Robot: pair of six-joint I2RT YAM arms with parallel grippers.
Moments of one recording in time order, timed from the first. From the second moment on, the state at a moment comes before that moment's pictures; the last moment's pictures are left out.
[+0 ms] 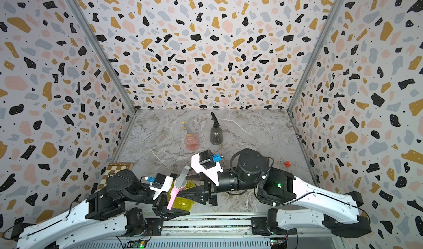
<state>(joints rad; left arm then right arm) -1.13 0.61 0.75 -0.17 0.57 -0.08 1.36 1.01 1.29 -0.23 -0.37 0.14</state>
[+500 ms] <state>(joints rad) -1.13 0.61 0.75 -0.17 0.56 -0.09 1.36 1.00 1.29 -0.23 -0.34 0.15</state>
